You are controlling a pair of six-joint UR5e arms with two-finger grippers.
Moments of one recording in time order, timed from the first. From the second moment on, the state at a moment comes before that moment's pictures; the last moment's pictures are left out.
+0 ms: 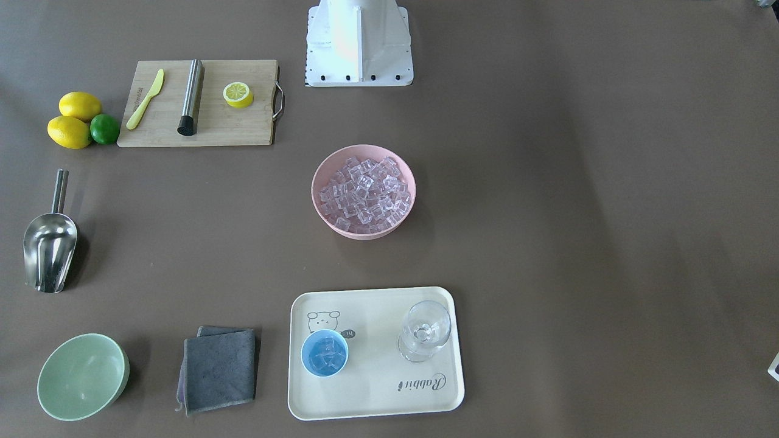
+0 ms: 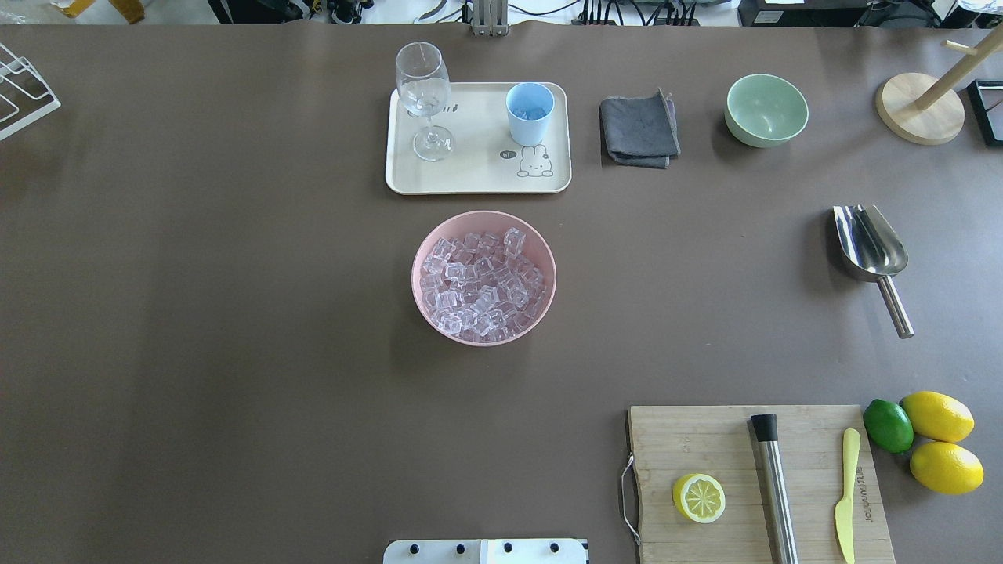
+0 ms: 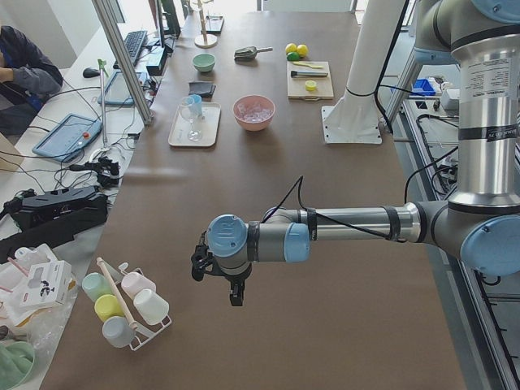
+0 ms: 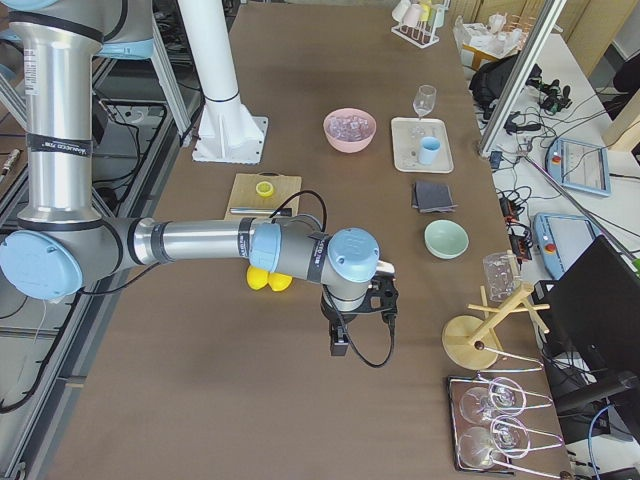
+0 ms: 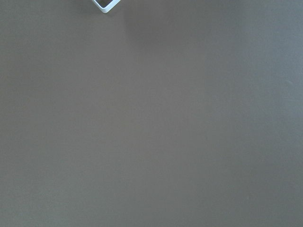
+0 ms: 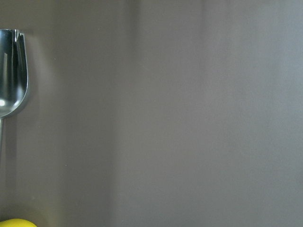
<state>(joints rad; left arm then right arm) -1.59 -1.48 -1.61 -1.60 -2.41 0.04 1.66 -1.65 1.74 -1.83 2.33 -0.25</state>
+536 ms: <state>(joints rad) -1.59 -1.47 -1.60 -1.60 -2.41 0.04 1.66 -1.65 1.74 -1.83 2.33 -0.25</state>
